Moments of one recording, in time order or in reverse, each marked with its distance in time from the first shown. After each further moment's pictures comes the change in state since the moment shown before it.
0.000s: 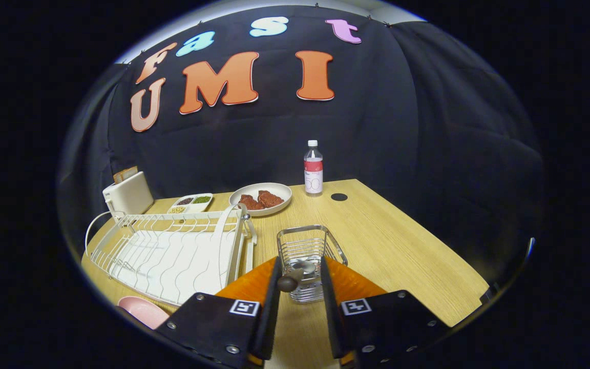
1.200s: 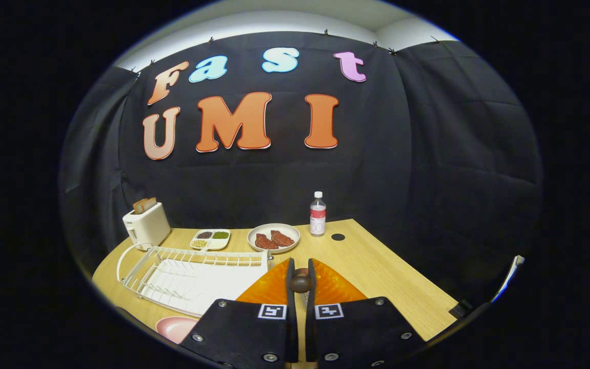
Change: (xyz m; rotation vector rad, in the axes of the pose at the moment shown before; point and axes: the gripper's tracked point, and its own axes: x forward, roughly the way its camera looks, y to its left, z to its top) arm -0.117 0.042 0.102 -0.019 -0.175 -0.024
